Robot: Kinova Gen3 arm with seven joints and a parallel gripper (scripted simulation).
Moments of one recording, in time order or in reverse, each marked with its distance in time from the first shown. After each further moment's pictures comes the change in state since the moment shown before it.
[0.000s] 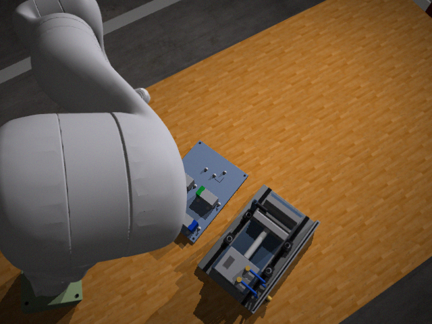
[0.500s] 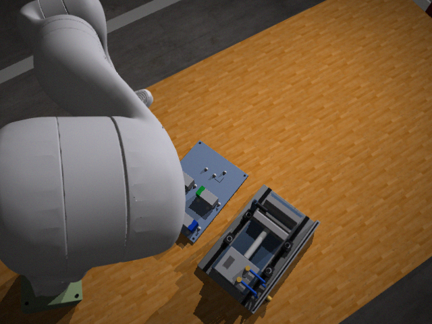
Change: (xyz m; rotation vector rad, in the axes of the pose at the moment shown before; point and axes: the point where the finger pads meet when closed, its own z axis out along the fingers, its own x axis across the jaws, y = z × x) arm -0.001 -0.005 0.001 0.002 0.004 -0.005
